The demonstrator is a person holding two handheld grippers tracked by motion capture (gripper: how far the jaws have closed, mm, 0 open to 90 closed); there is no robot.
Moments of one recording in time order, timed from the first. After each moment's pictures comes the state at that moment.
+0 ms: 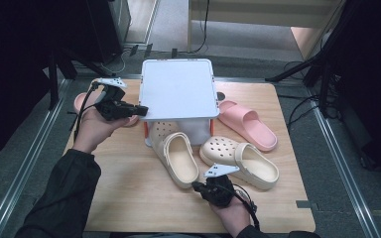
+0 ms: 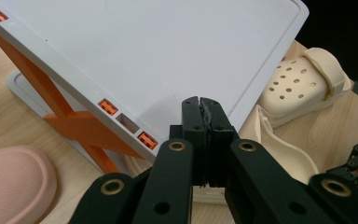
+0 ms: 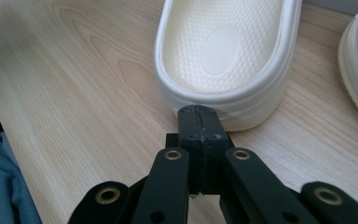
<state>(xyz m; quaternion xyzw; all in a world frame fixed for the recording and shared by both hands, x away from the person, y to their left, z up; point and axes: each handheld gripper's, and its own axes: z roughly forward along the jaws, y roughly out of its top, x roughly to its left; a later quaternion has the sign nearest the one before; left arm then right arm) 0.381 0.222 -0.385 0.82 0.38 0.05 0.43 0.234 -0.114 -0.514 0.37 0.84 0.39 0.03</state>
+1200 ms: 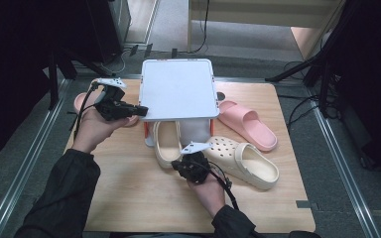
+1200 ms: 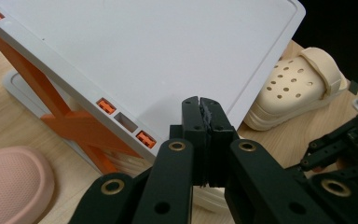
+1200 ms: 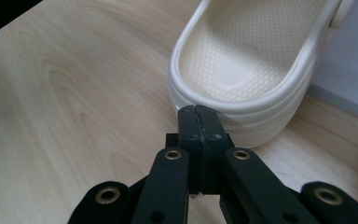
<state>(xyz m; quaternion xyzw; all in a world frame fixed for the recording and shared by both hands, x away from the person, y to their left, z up) 0.381 0.223 -0.386 0.82 0.37 0.04 0.43 0.287 -0.049 -0.503 0.36 0.84 0.41 0.04</state>
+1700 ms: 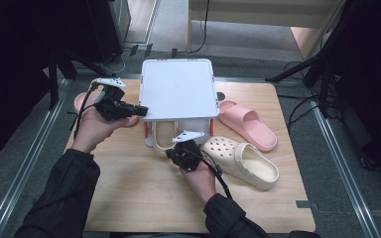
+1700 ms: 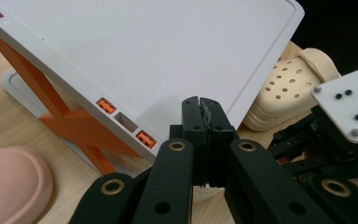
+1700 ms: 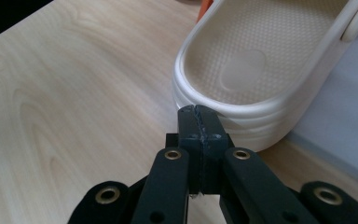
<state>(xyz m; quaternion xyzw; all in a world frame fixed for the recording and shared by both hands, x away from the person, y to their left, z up) 0.381 0.223 -0.386 0.82 0.37 0.04 0.44 0.321 -0.026 -0.505 0.35 0.84 0.42 0.06</state>
